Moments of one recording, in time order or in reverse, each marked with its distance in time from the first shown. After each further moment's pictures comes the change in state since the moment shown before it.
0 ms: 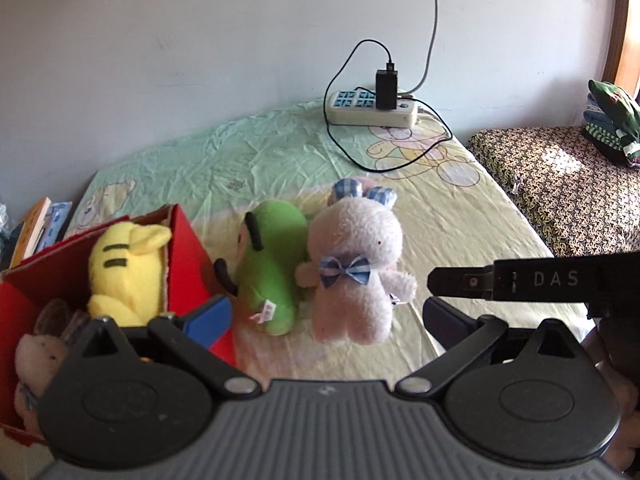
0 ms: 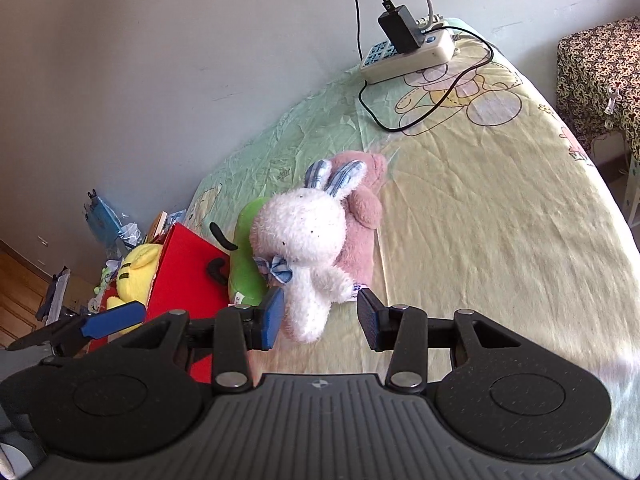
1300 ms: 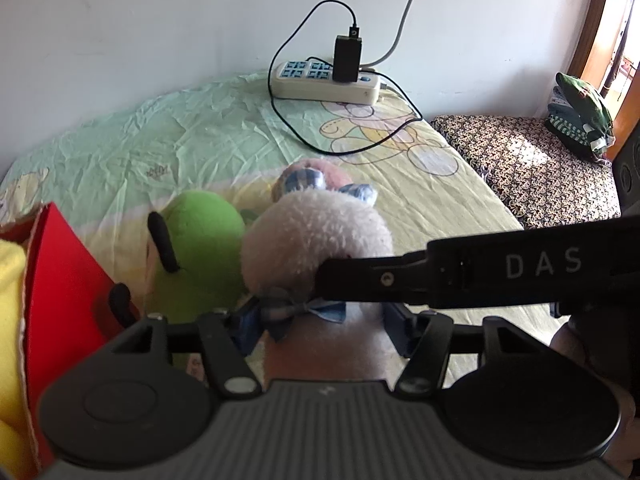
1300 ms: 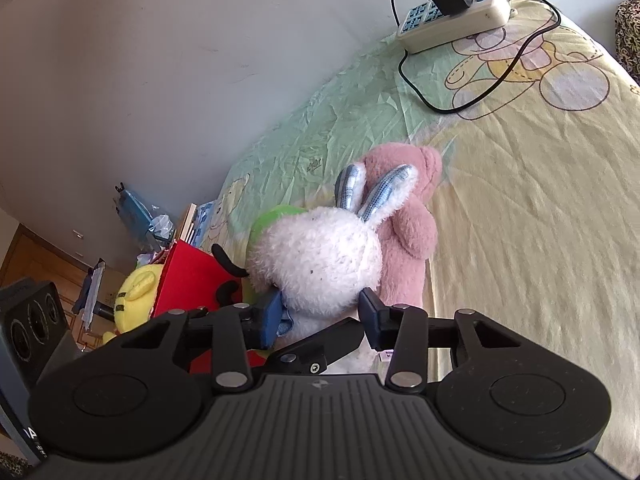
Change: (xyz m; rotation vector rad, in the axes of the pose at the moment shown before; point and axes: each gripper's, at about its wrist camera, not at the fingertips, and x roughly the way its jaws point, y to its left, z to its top) left arm 0.087 0.009 0.009 -0.005 0.042 -0.202; right arm 0.059 -0.004 0.027 -0.005 0.076 0.139
